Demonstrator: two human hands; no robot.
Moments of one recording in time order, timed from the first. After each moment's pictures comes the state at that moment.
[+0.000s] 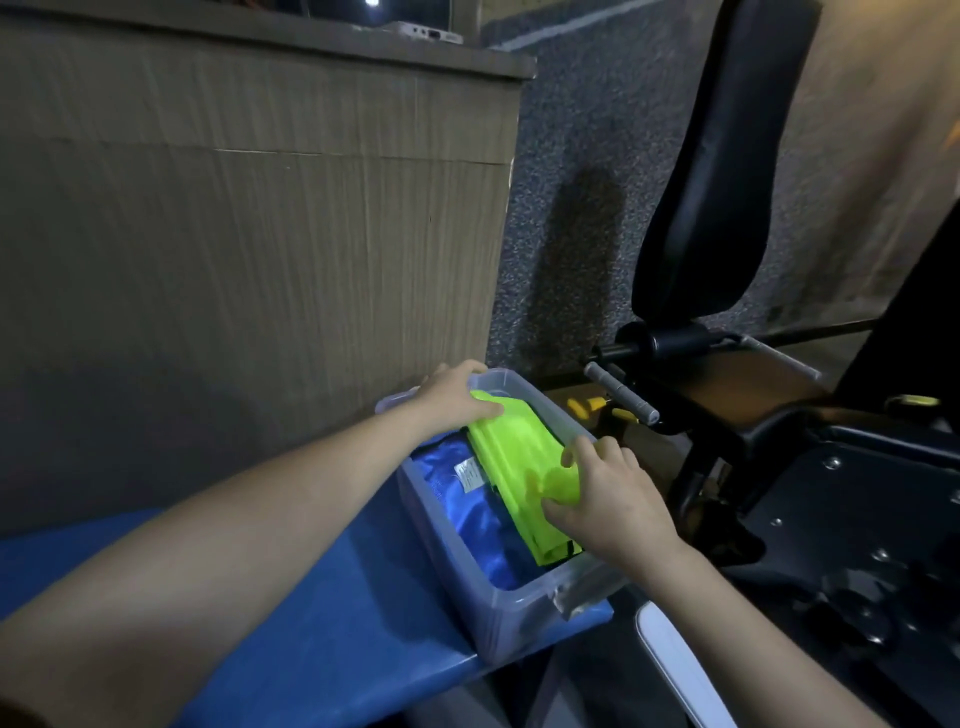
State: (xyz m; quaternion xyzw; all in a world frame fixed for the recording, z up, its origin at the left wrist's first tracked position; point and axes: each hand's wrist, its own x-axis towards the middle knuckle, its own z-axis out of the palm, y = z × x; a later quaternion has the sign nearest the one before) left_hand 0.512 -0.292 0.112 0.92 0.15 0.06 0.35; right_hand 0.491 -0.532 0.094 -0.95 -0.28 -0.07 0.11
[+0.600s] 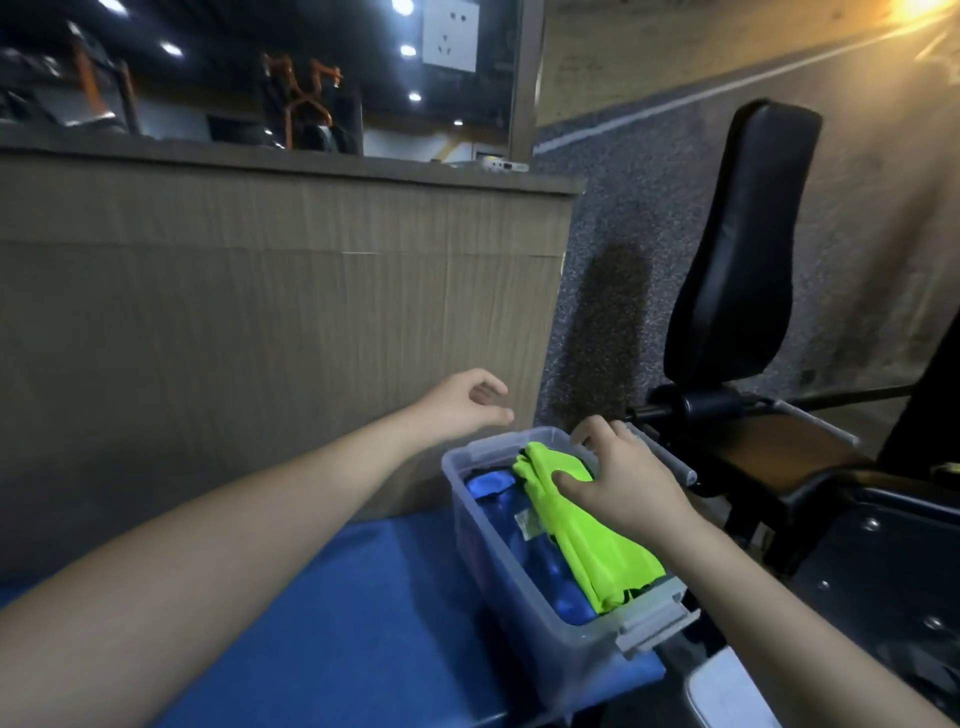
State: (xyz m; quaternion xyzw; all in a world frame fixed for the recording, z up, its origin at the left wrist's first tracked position) left_hand 0.420 -0.261 0.199 0.87 0.06 0.16 0.46; right_hand 0.459 -0.486 0.174 -0.91 -0.33 -0.12 0.21
